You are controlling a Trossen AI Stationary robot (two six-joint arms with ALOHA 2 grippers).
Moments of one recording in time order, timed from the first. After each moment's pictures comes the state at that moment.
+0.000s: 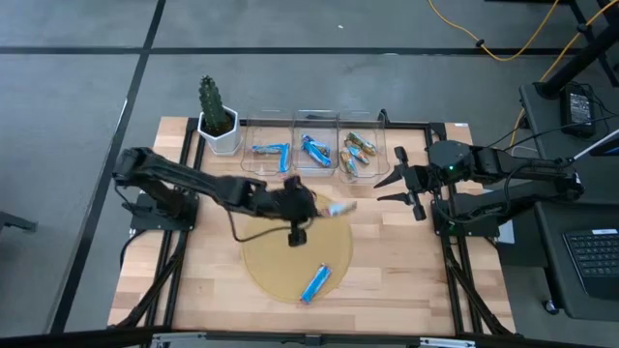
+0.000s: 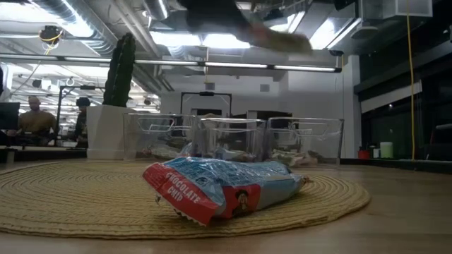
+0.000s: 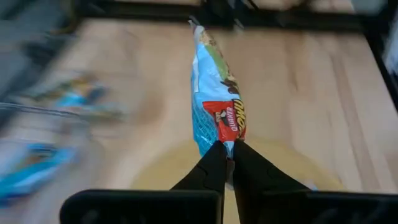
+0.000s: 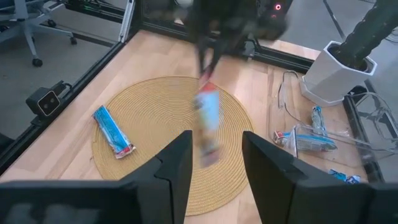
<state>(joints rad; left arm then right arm) -0.19 1.56 1.27 -0.35 -0.29 -0.22 0.00 0.87 0.99 -0.57 -0.16 -0.24</state>
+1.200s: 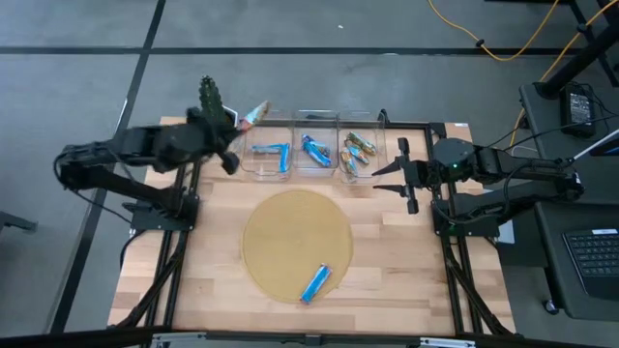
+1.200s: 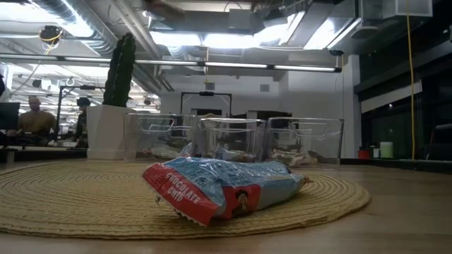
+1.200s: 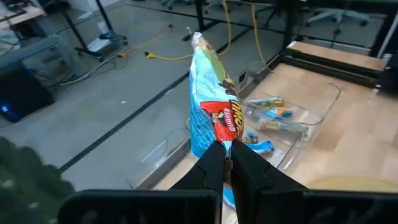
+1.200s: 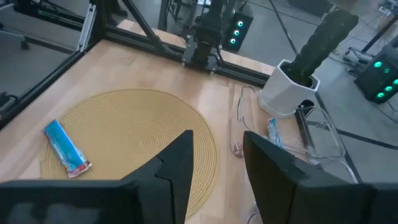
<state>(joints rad) 0.02 0.95 1.30 -0.90 -0.71 -0.27 0.00 0.87 0.99 -0.48 -0.02 -0.29</state>
